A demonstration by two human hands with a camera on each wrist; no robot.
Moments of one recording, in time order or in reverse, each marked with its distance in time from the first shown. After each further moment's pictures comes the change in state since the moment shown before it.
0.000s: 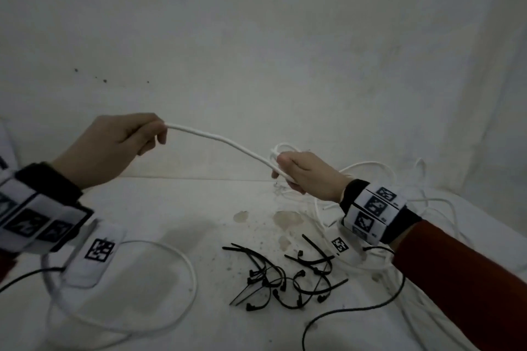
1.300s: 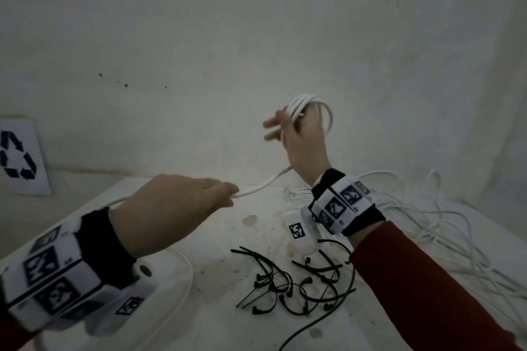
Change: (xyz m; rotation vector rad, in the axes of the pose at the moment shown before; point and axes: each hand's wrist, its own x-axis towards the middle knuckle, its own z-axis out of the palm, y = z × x) left_hand -0.041 0.065 0.044 0.431 -0.095 0.451; right_hand 0.050 -0.043 0.010 0.618 0.637 -0.247
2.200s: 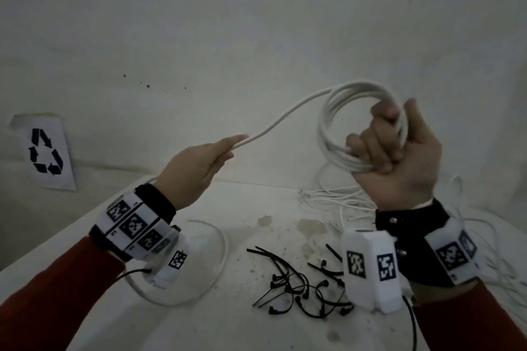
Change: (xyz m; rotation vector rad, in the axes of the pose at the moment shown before) left_hand 0.010 -0.048 0.032 -0.302 0.127 -0.325; right_hand -0.030 -0.052 -0.063 1.290 -0.413 0.242
